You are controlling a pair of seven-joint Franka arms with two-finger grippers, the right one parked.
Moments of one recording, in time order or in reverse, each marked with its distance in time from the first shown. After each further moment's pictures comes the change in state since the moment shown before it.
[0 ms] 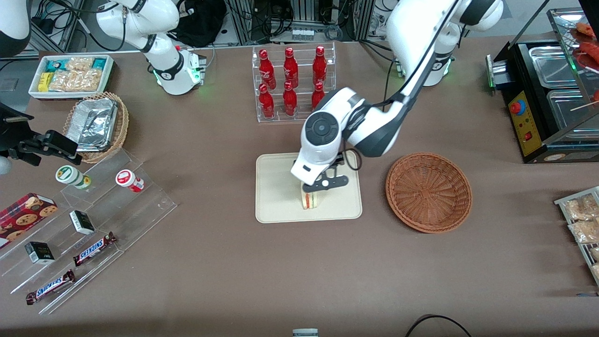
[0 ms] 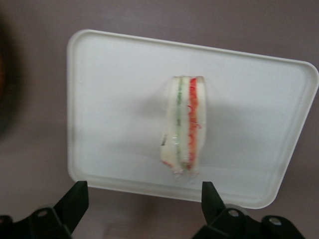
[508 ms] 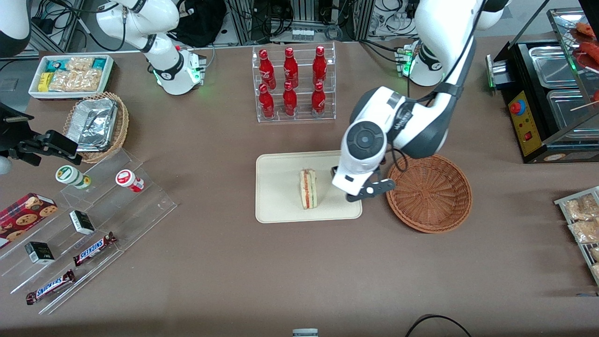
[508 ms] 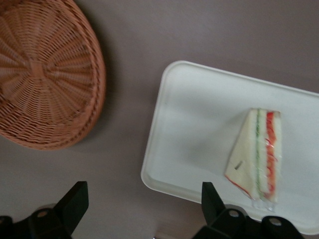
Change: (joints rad) arm 0.058 -0.076 0.111 -0.025 0.018 -0.153 0.050
